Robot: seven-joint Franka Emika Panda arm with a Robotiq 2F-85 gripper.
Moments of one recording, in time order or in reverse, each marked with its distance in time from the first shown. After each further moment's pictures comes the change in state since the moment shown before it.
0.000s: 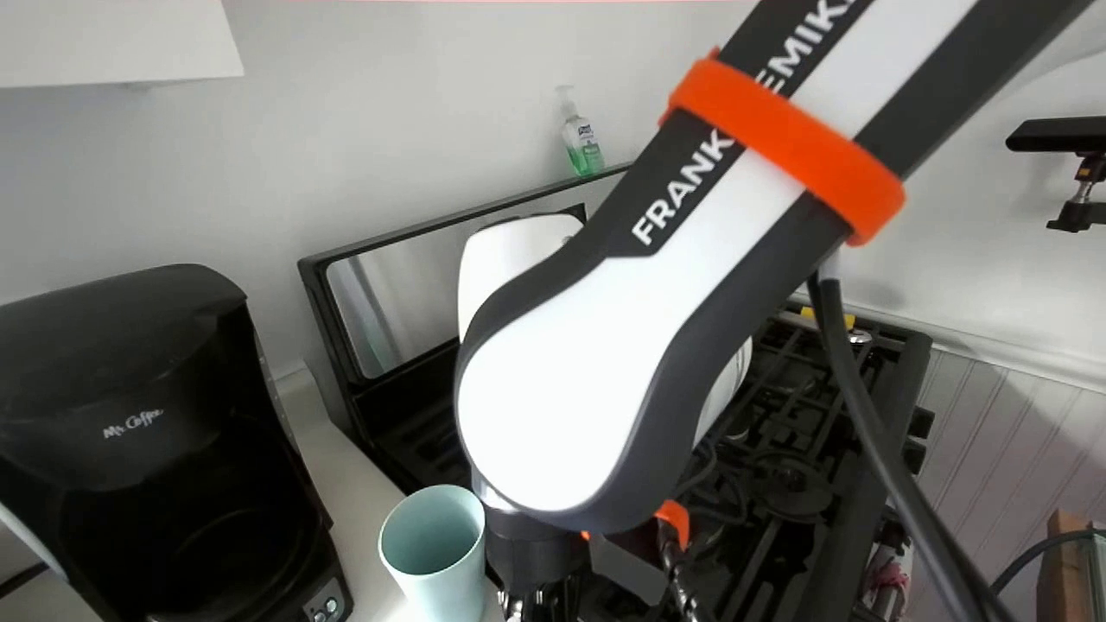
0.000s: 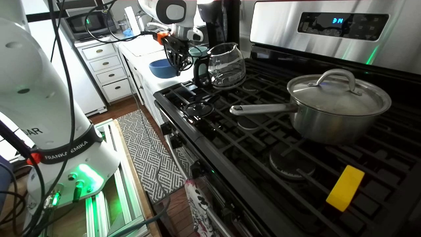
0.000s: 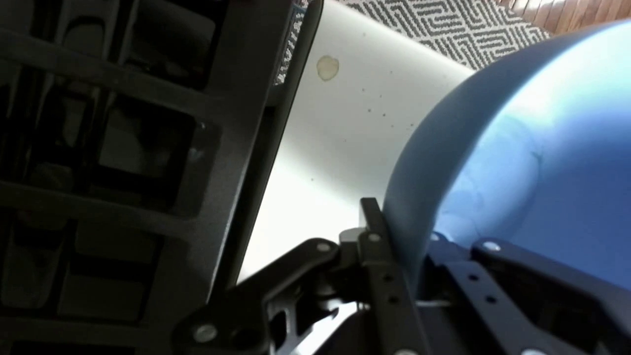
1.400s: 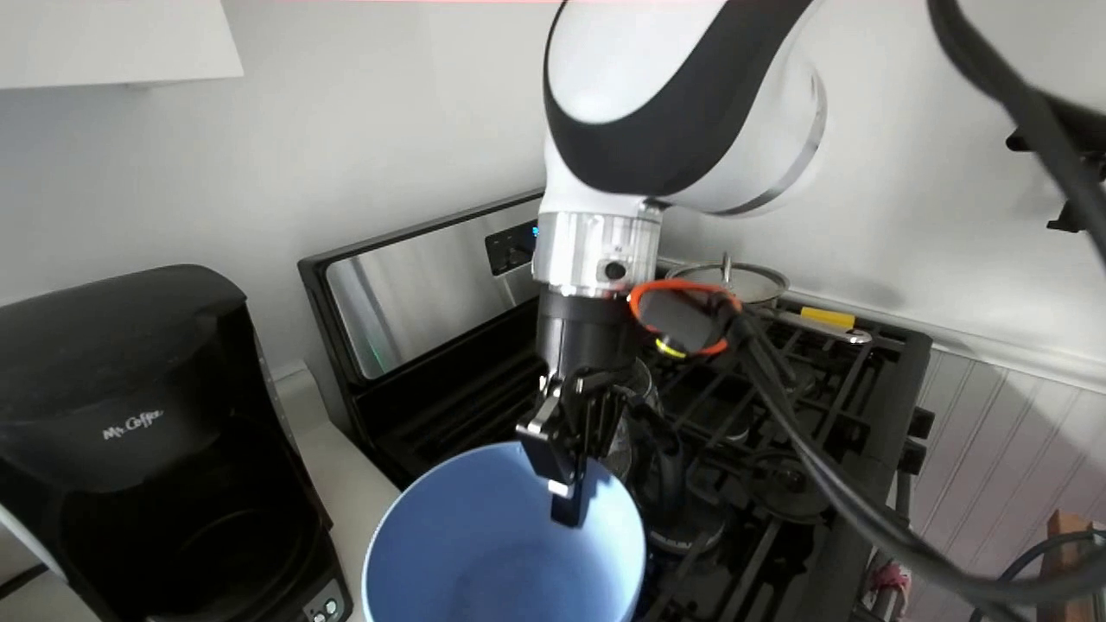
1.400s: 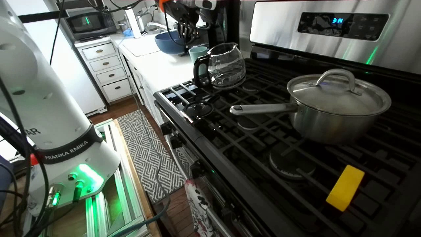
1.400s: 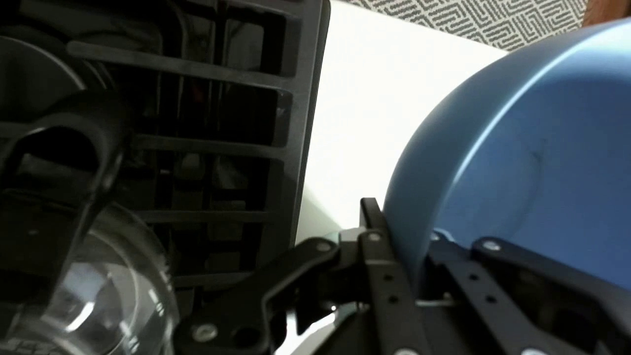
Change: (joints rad) arm -0.058 -0.284 -0.131 -0.043 0.099 -0.199 -0.016
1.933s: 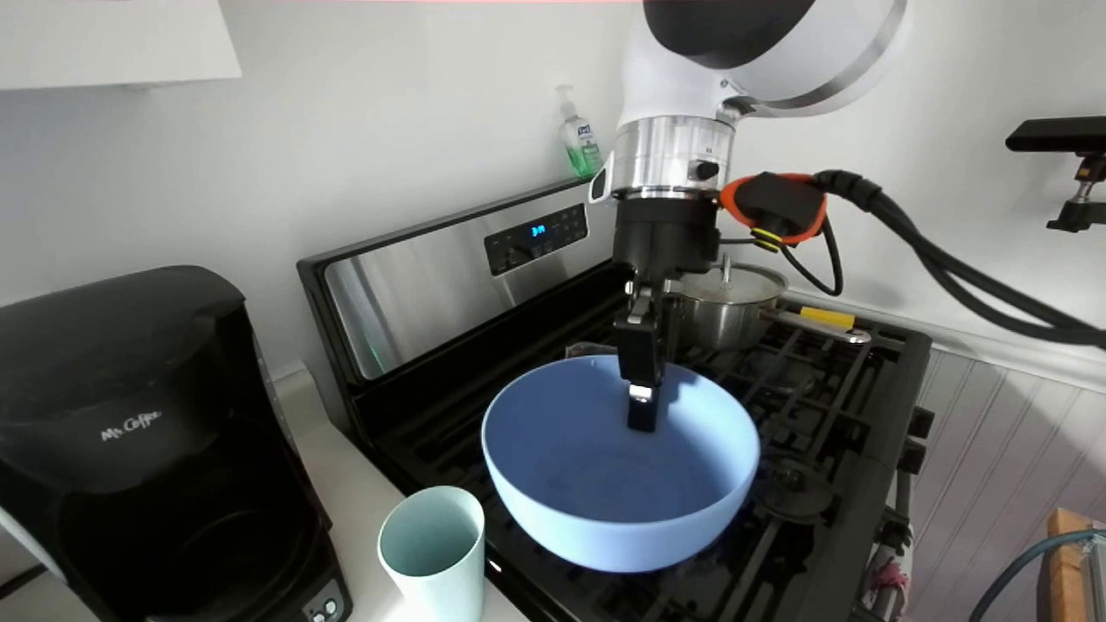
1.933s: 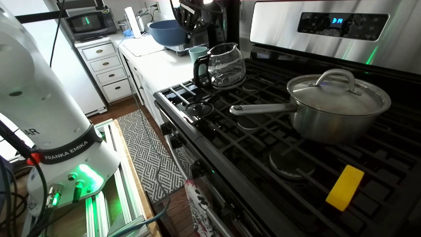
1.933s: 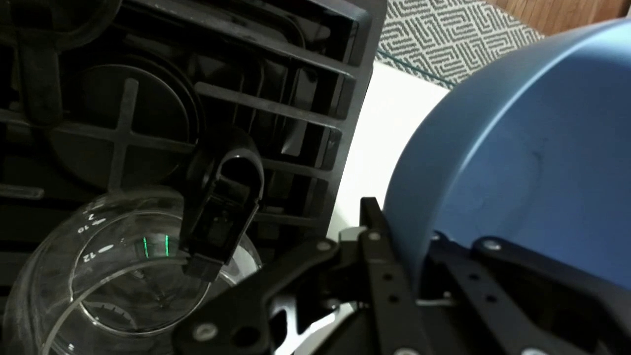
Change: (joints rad) arm -0.036 -0.158 -0.136 -0.030 -0.053 -0.200 -0.190
